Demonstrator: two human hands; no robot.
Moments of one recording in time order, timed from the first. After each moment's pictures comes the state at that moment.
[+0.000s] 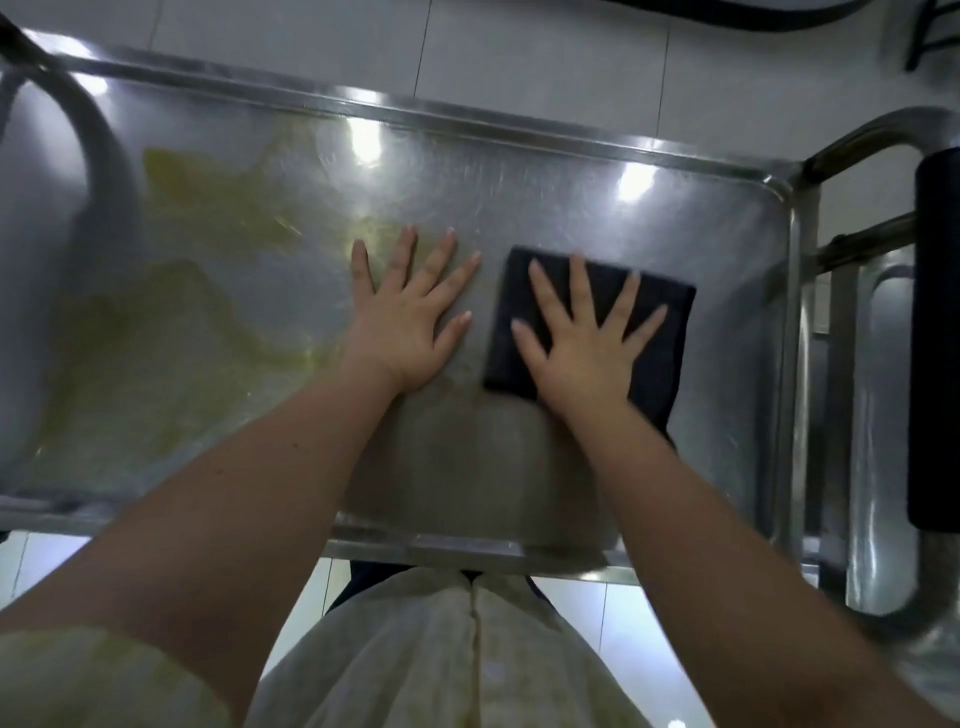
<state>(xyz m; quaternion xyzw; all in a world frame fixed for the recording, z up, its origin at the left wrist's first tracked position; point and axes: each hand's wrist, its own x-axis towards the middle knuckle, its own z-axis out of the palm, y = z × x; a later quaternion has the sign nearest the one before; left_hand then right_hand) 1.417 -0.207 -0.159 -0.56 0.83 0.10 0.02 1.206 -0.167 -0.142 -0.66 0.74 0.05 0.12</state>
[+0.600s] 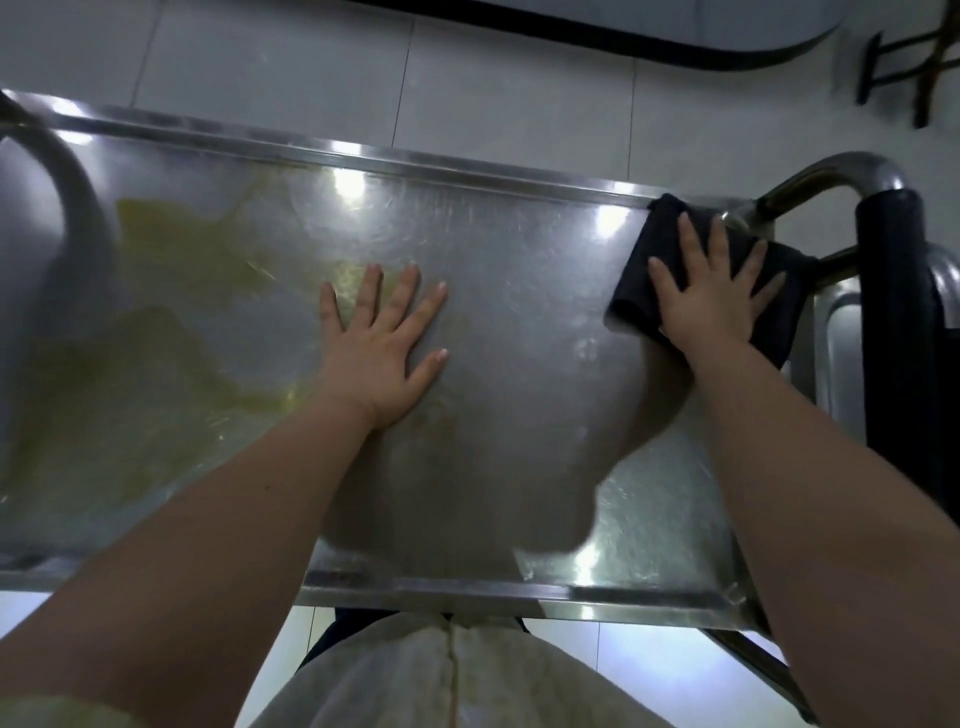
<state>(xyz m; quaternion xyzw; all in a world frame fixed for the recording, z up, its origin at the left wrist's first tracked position) 1.413 -0.211 -0.164 -0.57 0.82 0.08 0.03 1.048 -0.250 -0.132 -0.53 0.84 0.07 0.10</state>
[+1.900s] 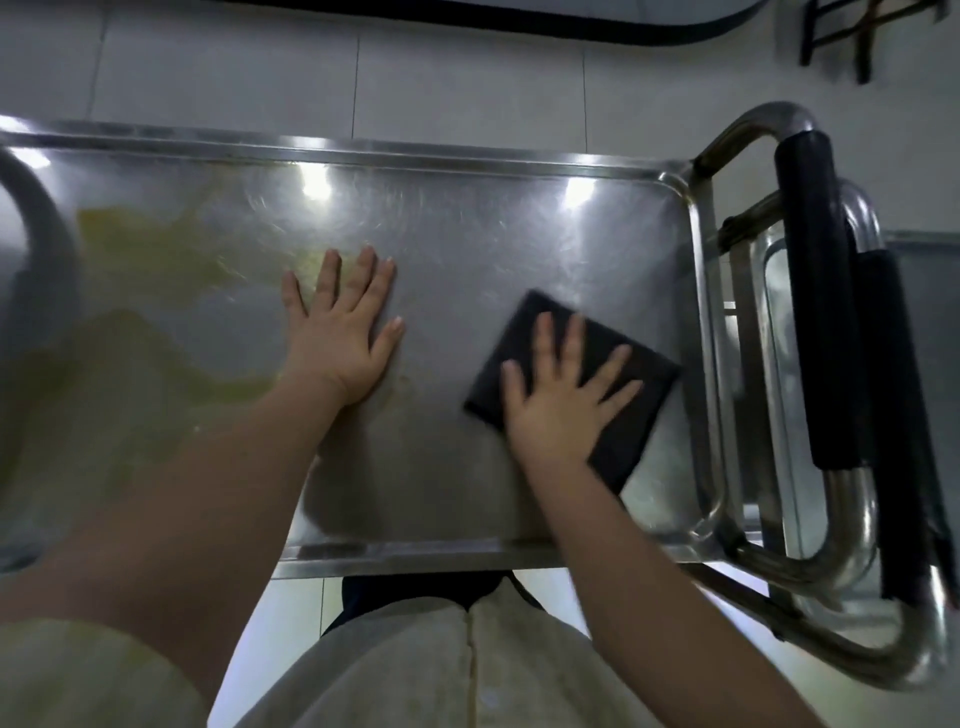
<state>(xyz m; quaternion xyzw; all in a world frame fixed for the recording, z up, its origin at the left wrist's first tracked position) 1.404 -0.213 -0.153 -0.59 0.80 0.11 0.05 1.185 -0.102 -0.138 -0.50 0.86 0.05 0.13</state>
